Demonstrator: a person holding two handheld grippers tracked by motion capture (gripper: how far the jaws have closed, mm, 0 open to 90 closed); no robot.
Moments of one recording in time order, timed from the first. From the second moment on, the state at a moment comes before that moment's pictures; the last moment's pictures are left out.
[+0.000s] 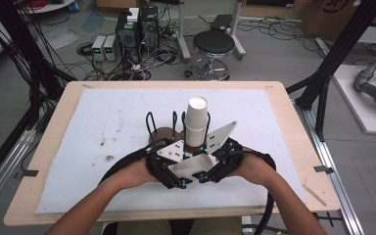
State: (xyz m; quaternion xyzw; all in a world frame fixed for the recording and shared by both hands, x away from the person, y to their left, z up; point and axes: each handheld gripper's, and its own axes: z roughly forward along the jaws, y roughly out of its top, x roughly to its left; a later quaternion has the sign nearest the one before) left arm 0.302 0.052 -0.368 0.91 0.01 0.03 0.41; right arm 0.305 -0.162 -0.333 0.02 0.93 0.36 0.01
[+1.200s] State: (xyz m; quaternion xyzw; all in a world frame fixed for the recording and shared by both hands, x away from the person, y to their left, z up) left arm 0.293 0.102 -0.396 0.79 0.09 0.01 0.60; right arm 0.299 -0.208 -0.365 0.09 0.86 0.50 0.00
